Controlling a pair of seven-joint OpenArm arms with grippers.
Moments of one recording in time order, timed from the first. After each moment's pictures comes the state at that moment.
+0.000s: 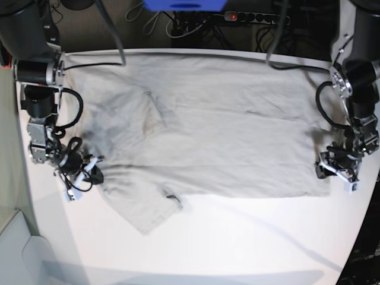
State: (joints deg) left arm -33.5 -25.1 -22.9 20.3 0.5 -32.7 12.7; right arm 30.5 18.2 5.1 28.3 1.5 40.4 -8.9
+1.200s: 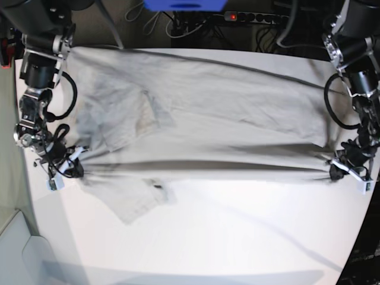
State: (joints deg) left arm -20.1 -24.4 -26.3 51.1 -18.7 -34.5 31.9; right arm 17.6 16.2 20.5 54.6 -1.5 40.5 -18.4
